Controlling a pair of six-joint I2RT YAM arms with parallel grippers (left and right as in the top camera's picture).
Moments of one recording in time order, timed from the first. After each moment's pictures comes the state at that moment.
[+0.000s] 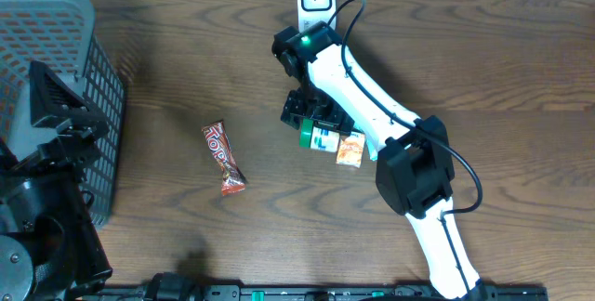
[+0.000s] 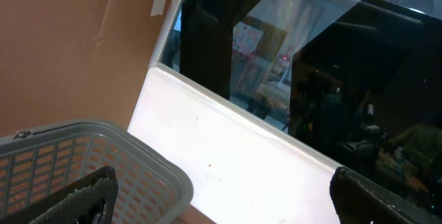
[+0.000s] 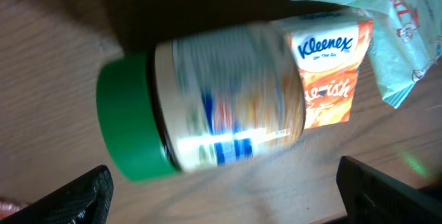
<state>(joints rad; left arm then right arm) -0.13 0.66 1.26 -0.42 -0.56 -0.36 0.62 2.37 2.18 -1.58 -0.02 0.98</state>
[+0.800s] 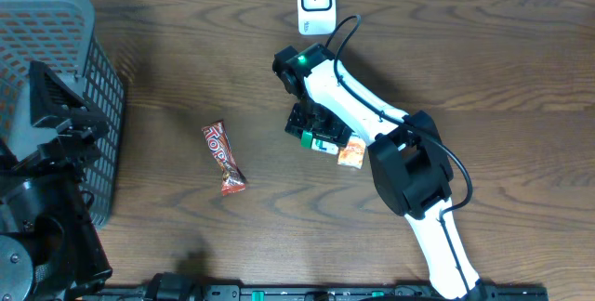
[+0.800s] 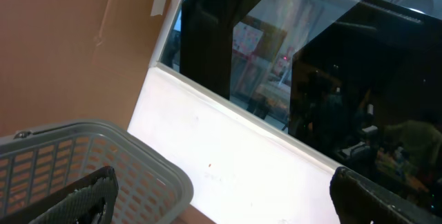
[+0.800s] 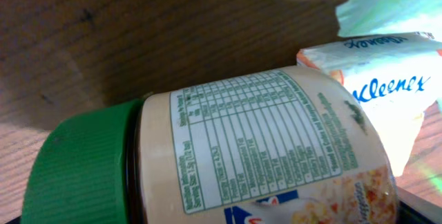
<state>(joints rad) -0.13 0.66 1.26 -0.42 -0.56 -0.36 0.63 2.37 1.98 -1.39 0.01 1.02</state>
